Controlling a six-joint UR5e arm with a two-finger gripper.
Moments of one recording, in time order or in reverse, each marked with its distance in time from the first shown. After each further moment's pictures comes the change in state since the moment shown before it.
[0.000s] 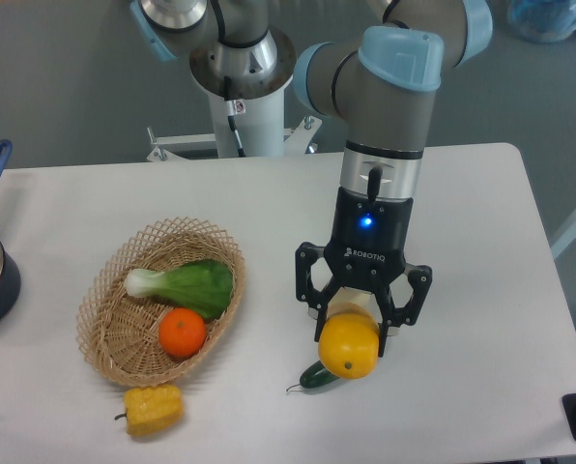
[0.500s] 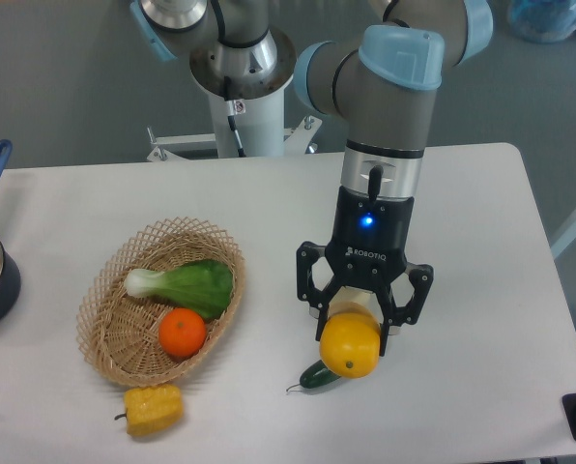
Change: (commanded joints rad) arm 0.000 0.005 -0.006 -0.009 0.006 -0.002
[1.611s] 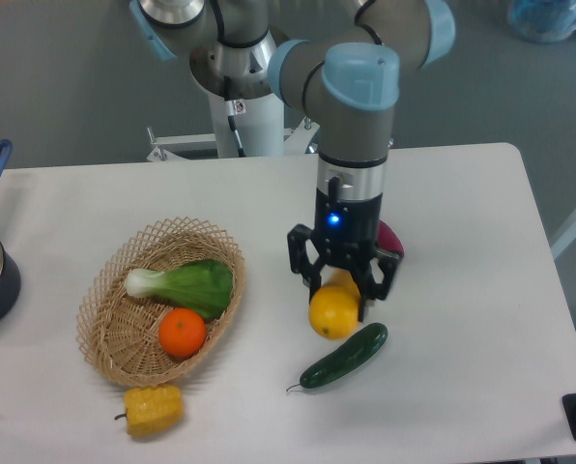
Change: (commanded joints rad) arm -0.020 0.133 -0.351 -0.161 0.346 0.526
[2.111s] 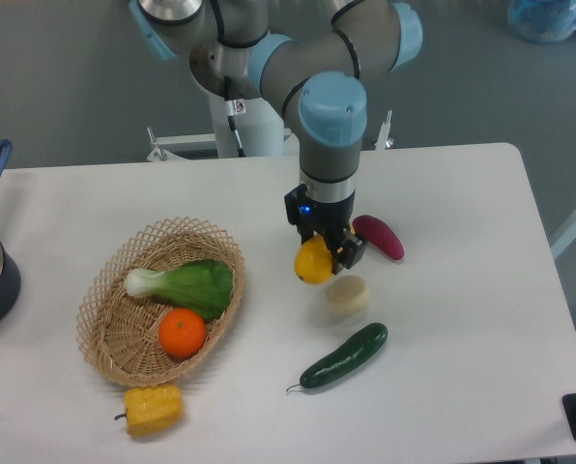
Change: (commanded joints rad) arm -0.009 -0.011 -0.146 -0.082 0.190 0.284
